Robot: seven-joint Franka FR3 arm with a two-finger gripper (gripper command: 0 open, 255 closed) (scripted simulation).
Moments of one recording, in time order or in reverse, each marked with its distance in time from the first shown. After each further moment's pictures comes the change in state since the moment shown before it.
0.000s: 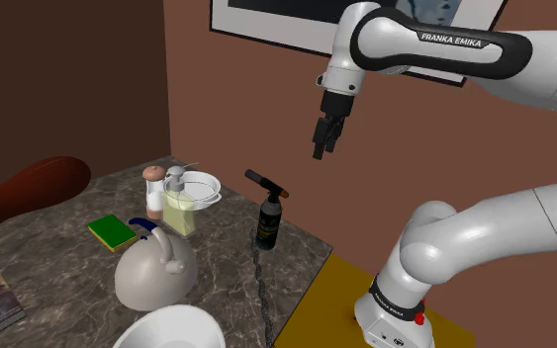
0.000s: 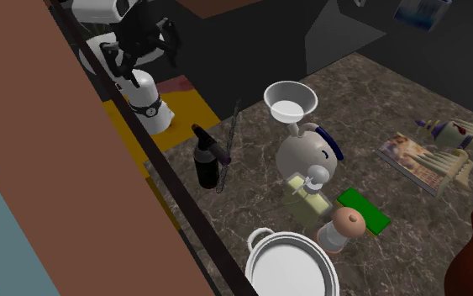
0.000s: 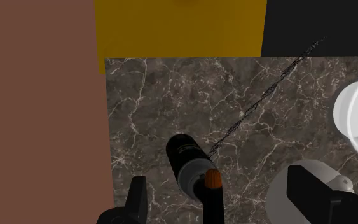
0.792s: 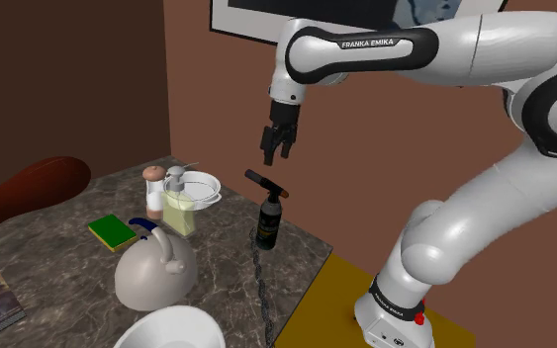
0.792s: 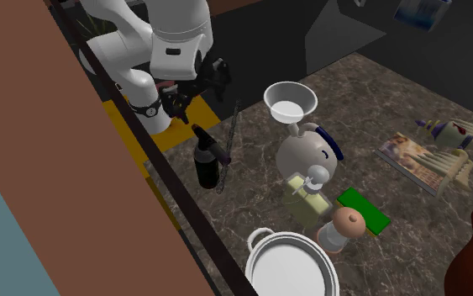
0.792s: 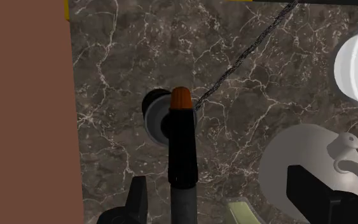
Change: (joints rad) arm 0.040 0.357 0.082 0.146 0.048 0.196 0.078
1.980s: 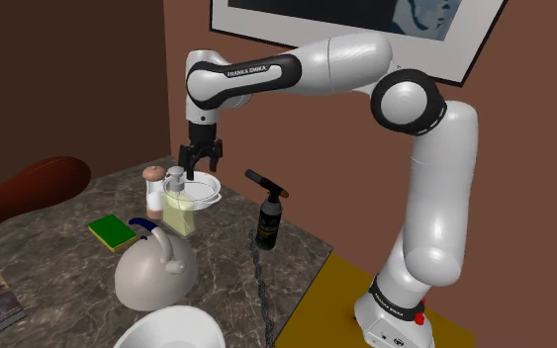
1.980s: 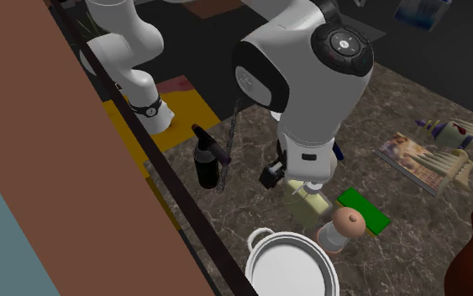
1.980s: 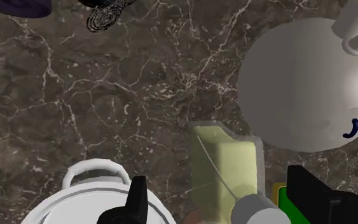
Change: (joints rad) arm 0.078 0.707 0.084 0.580 -0.042 0.098 0.152
